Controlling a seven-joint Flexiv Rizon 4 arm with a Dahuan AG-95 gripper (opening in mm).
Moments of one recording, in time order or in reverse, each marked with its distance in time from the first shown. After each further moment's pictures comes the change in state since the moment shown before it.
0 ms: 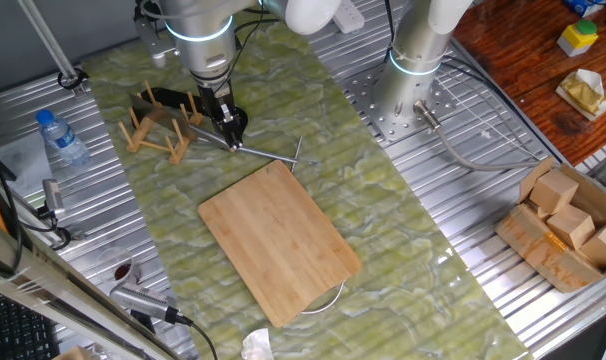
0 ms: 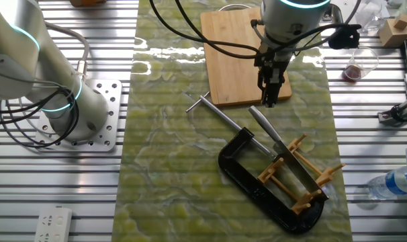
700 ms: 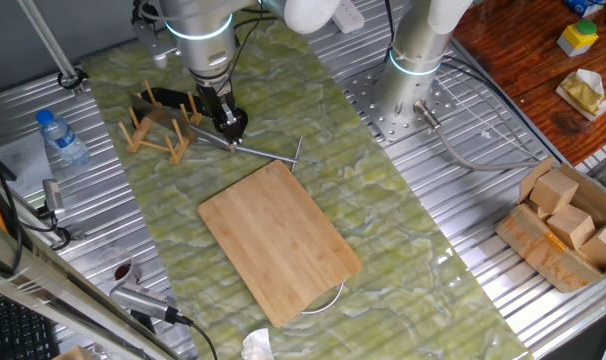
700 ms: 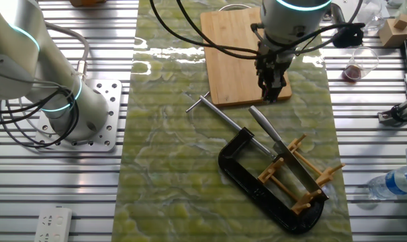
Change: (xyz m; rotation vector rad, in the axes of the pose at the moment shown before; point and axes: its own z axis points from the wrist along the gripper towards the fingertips) arm 0.000 0.000 0.000 -0.021 -0.007 -0.179
